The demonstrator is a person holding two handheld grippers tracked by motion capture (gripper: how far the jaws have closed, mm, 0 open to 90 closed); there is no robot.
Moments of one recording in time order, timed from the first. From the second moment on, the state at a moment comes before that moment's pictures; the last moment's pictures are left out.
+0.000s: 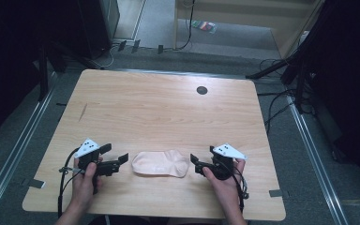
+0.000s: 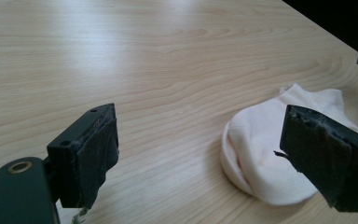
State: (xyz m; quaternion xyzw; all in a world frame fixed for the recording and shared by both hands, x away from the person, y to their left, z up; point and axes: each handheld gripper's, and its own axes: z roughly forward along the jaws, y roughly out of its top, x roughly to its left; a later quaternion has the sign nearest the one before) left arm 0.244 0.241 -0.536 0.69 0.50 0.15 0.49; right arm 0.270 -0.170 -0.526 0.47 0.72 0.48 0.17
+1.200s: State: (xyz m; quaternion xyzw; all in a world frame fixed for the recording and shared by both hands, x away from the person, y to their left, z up) left arm 0.209 0.353 -0.546 0.65 0.57 0.24 0.44; right arm 0.246 -0.271 -0.538 0.53 0.70 0.43 0.22
